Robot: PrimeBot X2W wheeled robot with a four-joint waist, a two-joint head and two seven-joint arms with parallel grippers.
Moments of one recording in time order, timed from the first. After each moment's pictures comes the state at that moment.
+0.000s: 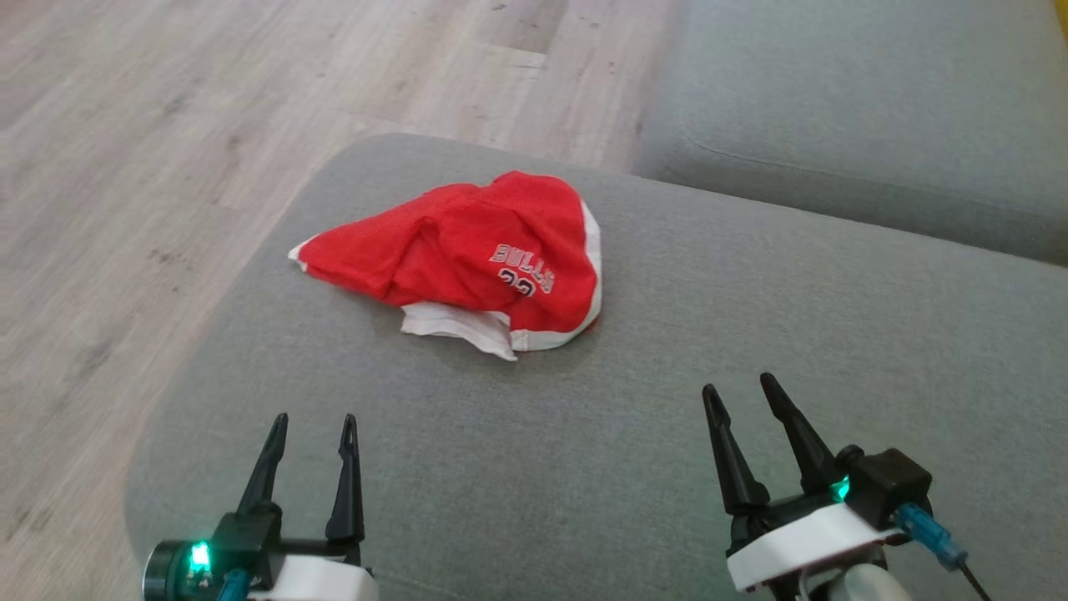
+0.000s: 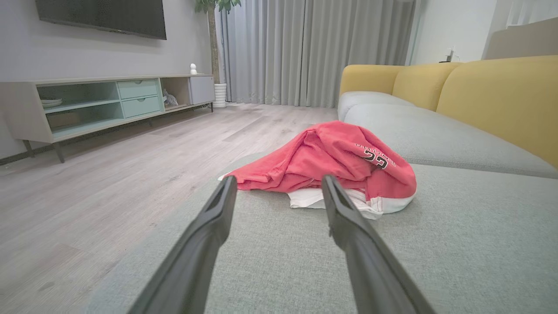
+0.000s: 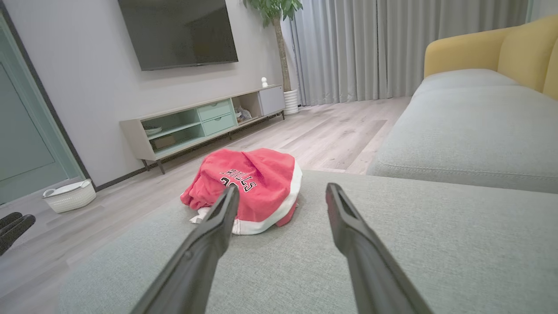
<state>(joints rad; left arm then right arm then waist) 0.03 0.08 -0.16 0.27 -0.11 0.03 -0.25 0.01 -0.04 0.26 0.25 0.26 0.13 -0.25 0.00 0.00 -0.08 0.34</state>
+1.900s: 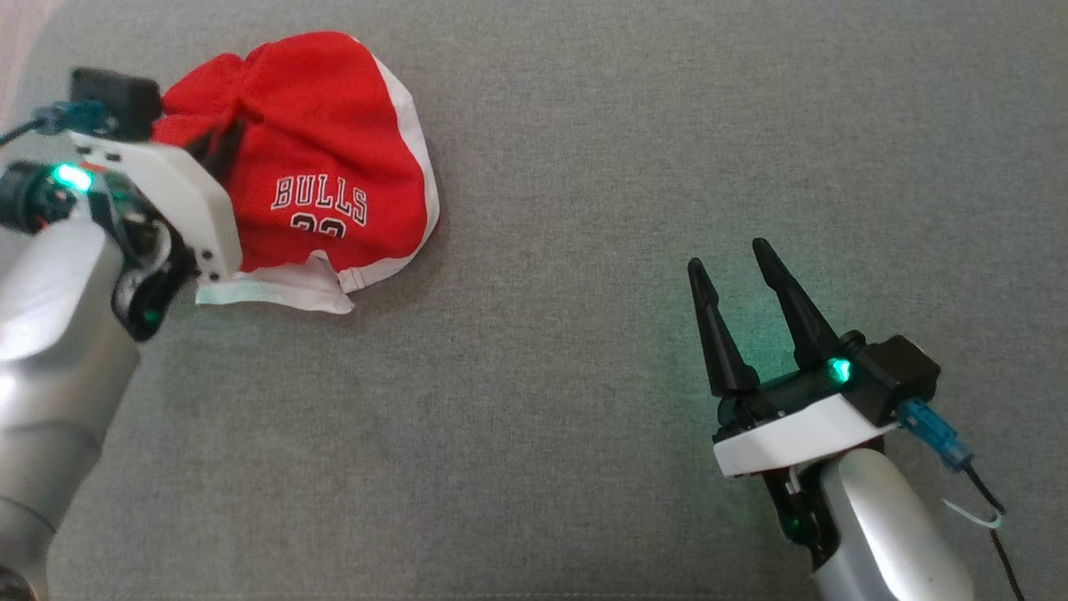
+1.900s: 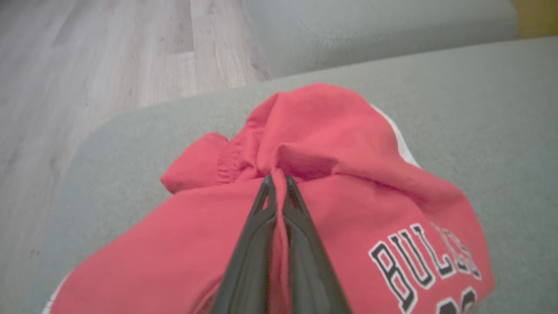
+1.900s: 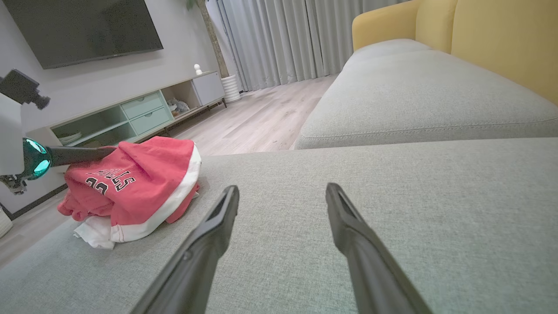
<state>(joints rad) -0.93 0.48 -0.77 0.74 -0.80 -0.13 0.26 -0.20 -0.05 0.28 0.21 0.21 0.13 -0.25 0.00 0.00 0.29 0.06</state>
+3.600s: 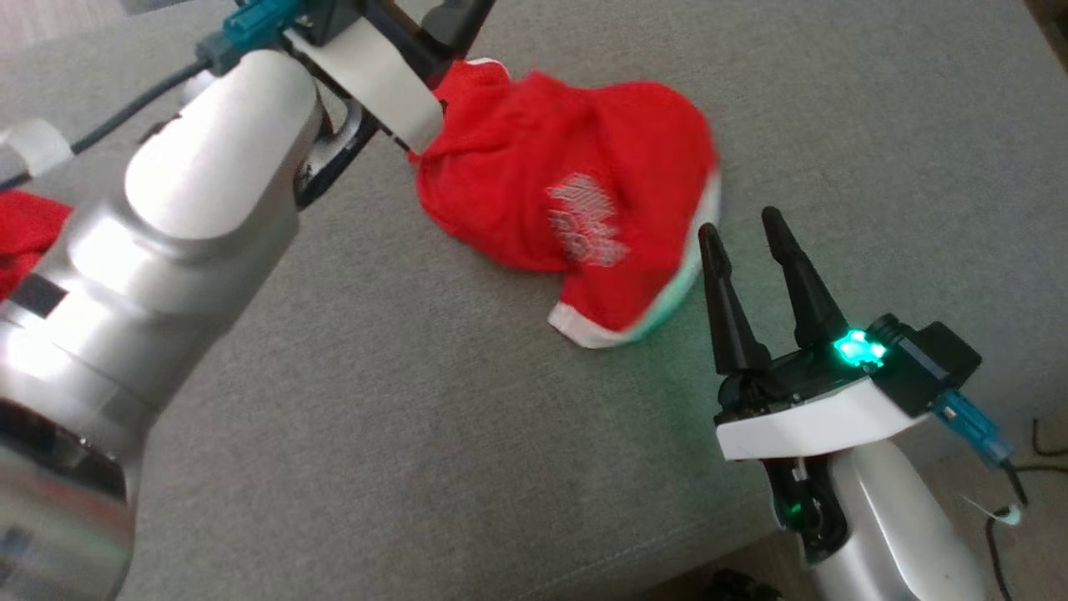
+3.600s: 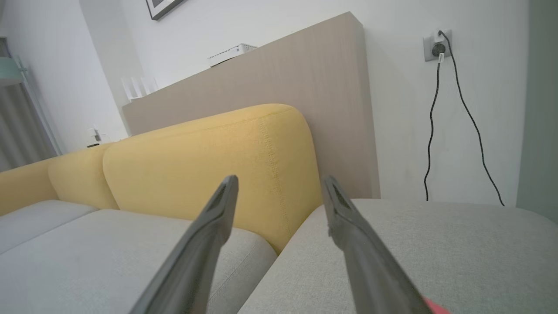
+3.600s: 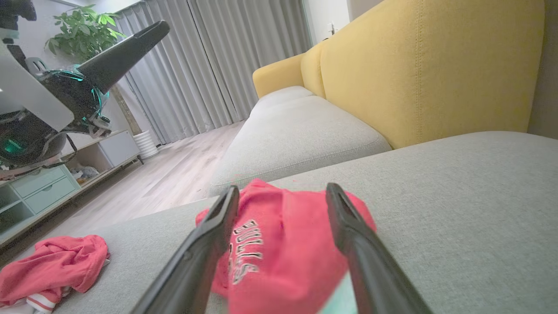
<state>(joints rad) -1.25 0.30 -1.02 0.60 -0.61 -0.13 -0.24 -0.20 -0.05 0.31 0.10 0.36 0.13 -0.25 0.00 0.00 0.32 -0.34</state>
